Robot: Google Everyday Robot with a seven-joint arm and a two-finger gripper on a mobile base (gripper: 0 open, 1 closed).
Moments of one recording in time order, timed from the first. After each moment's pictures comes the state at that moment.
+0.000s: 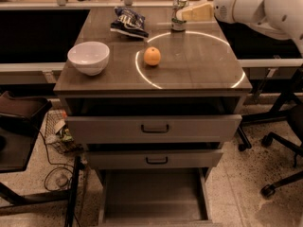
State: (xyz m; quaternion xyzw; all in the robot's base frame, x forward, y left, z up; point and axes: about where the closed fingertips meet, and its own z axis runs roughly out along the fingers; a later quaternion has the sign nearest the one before) arm 0.794 -0.168 1.007 -0.33 0.67 0.12 0.65
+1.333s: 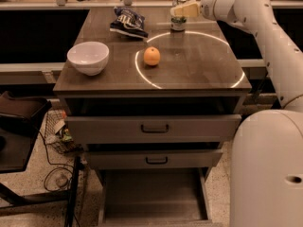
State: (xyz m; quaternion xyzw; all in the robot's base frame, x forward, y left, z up) arm 0.905 -0.172 0.967 -0.28 0.70 0.09 0.65
